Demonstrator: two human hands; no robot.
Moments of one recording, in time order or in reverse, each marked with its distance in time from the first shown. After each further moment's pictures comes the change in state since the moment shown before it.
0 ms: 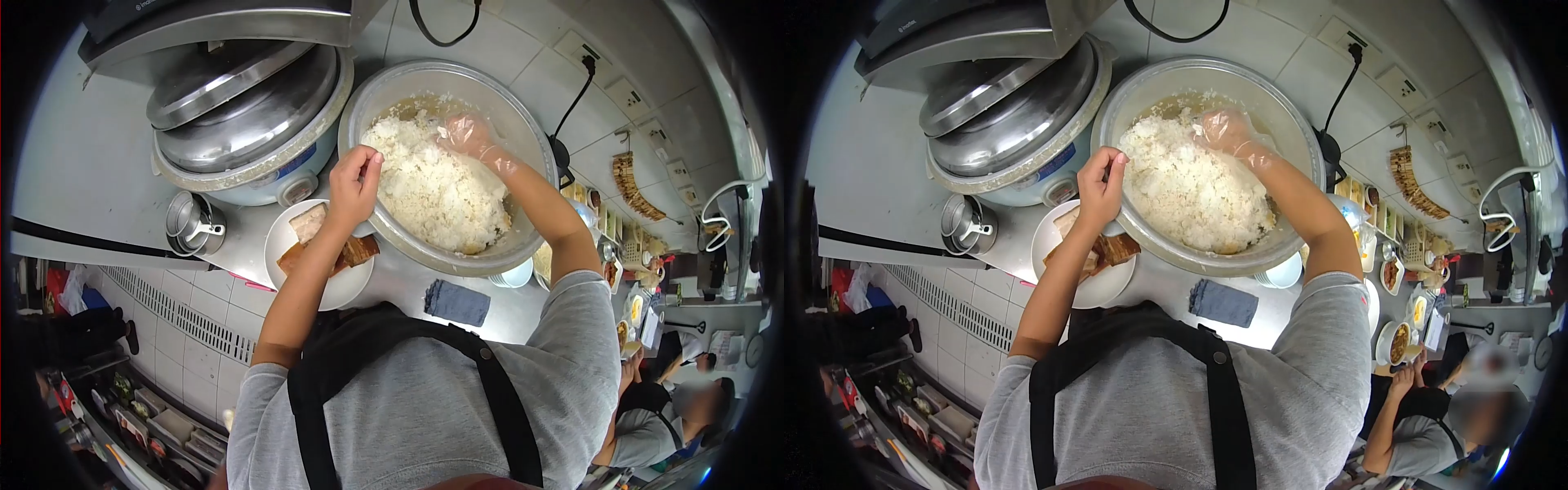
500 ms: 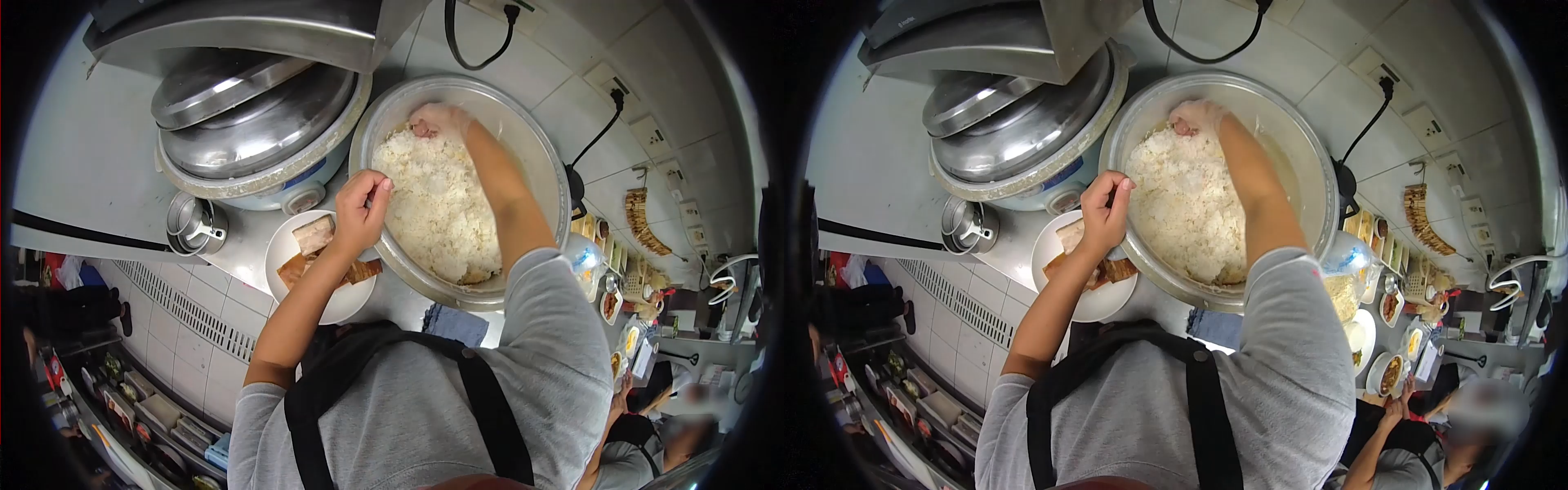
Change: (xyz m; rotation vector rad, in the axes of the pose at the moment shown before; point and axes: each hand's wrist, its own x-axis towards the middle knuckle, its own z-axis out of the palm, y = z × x) left_hand -0.001 -0.010 0.001 -0.026 0.044 -0.028; right_hand 0.142 0.003 0.028 0.970 -0.508 0.107
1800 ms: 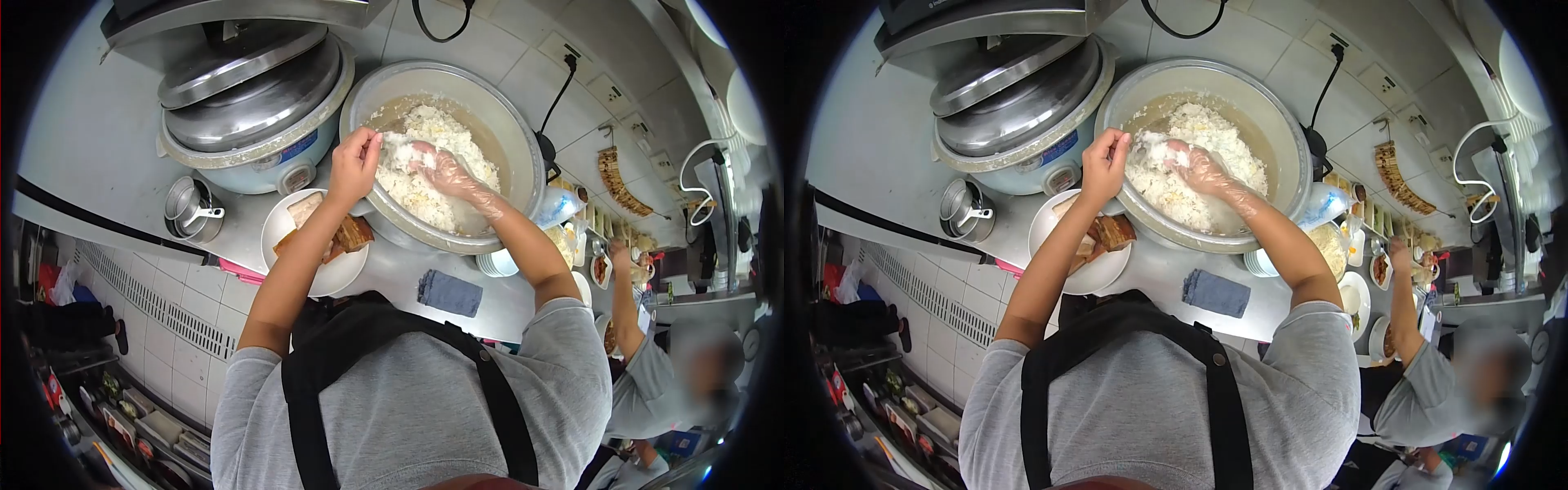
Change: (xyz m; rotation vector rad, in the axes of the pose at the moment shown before) left_hand -0.003 0.008 0.001 0.021 -0.030 0.053; right_hand -0.209 -0.030 0.144 -0.057 0.493 -0.450
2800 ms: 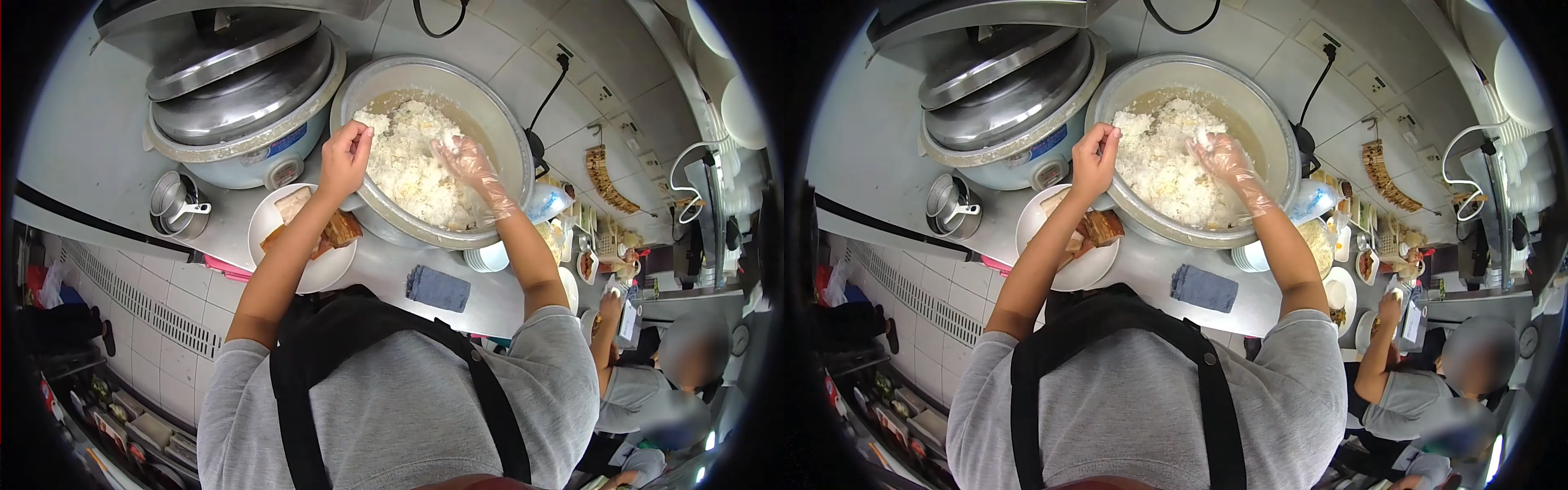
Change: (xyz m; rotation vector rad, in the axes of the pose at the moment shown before) left_hand -0.002 -0.006 -0.001 -0.030 0.019 0.012; right_hand -0.017 0.005 -0.039 -0.363 0.316 0.441
